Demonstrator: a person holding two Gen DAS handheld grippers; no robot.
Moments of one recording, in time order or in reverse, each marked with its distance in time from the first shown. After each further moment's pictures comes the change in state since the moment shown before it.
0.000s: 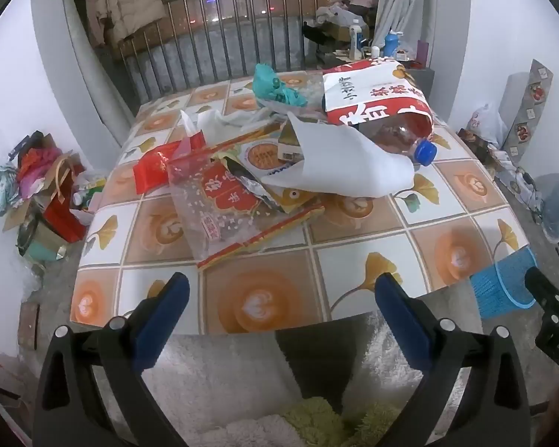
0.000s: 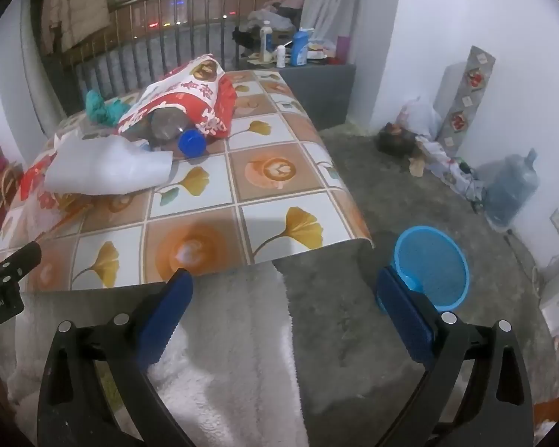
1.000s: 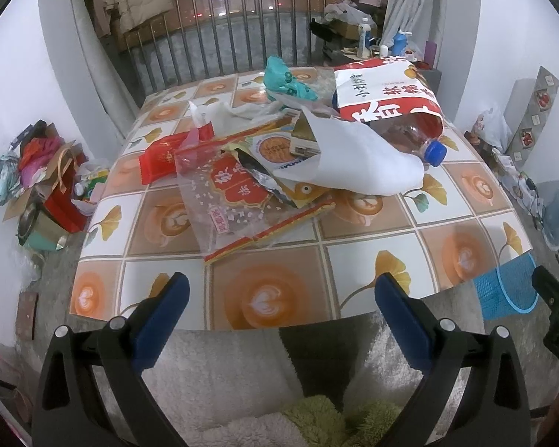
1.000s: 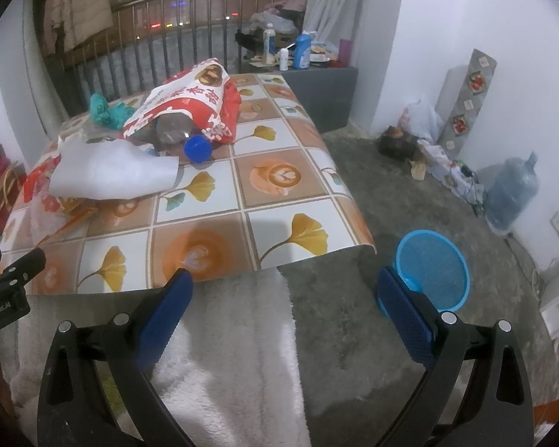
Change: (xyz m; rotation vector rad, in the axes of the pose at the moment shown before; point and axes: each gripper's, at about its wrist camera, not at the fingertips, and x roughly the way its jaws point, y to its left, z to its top) left arm 0.004 0.007 -0.003 -0.024 0.019 -0.003; right arm 0.003 0.006 0.004 -0.006 -0.005 0.004
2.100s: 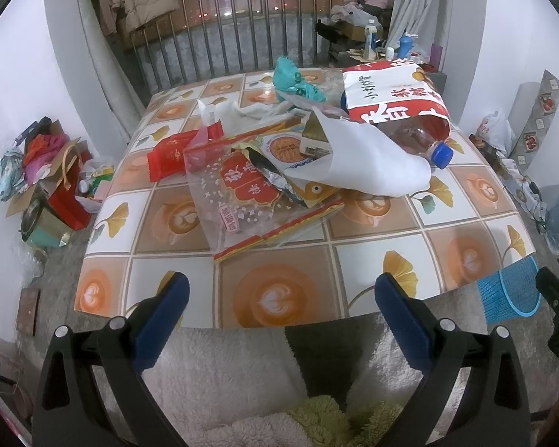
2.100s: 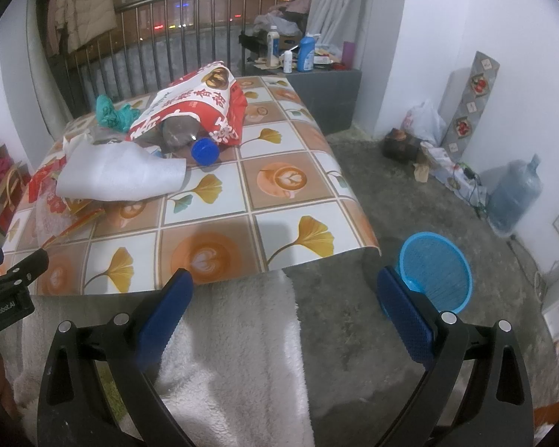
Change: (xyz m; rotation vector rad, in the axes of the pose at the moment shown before) left arm -0.004 0.006 0.002 -0.012 -0.004 0.010; right arm -0.003 0.001 0.001 -0.007 -0.008 0.009
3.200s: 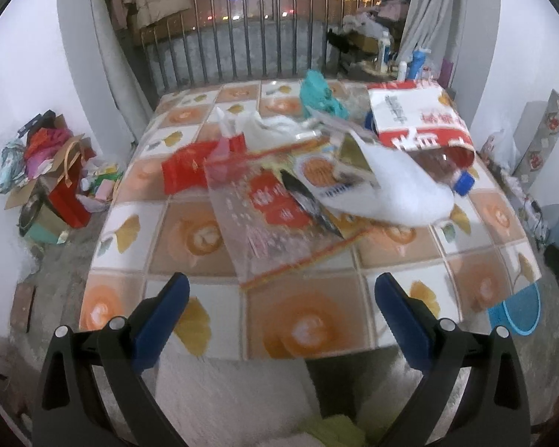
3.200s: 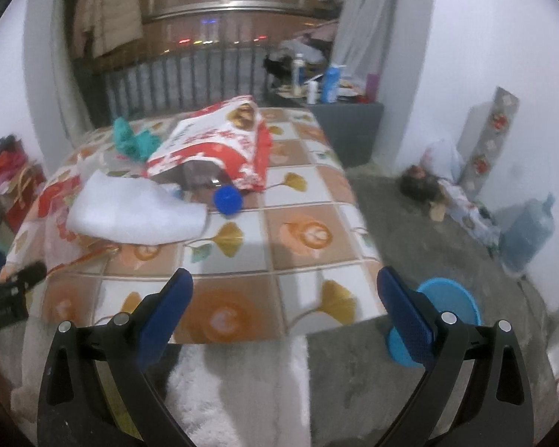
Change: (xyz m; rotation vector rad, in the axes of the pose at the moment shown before) left arm 0.012 0.040 0.016 -0.050 -0.046 -0.023; right arm 0.005 0.034 0.036 -0.095 -0.096 0.068
